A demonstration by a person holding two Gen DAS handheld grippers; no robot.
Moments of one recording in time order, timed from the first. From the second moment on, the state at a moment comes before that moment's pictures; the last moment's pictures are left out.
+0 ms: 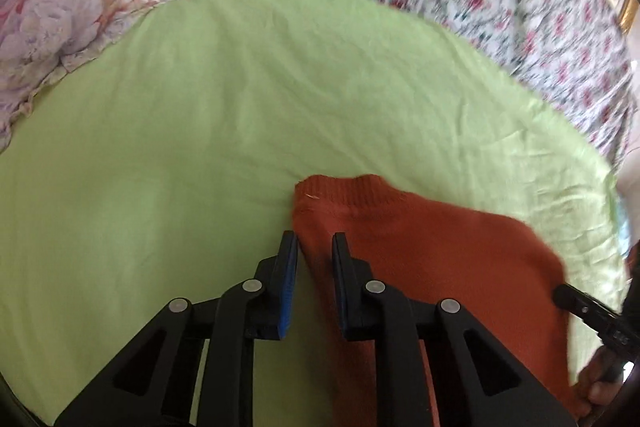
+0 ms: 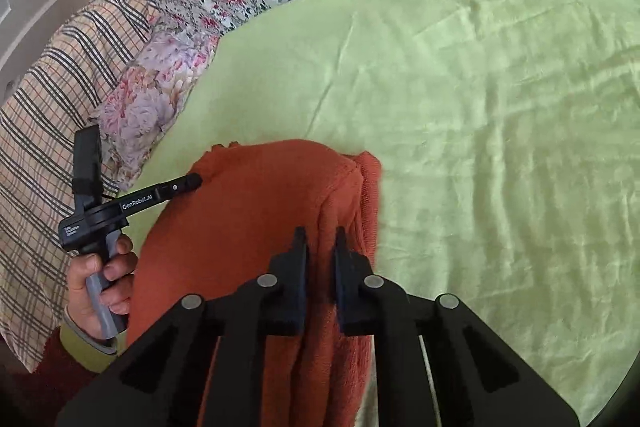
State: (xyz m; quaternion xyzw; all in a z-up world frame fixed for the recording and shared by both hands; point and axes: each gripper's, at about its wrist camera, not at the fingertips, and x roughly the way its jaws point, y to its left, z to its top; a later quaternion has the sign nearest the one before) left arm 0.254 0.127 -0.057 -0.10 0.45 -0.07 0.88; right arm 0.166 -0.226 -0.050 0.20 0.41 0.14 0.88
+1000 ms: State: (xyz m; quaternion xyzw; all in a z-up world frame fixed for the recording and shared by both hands) left arm 0.005 0.131 -0.096 -0.17 0.49 -0.16 0.84; right arm -0.002 -0.197 -0.031 0.21 0.38 0.19 0.88
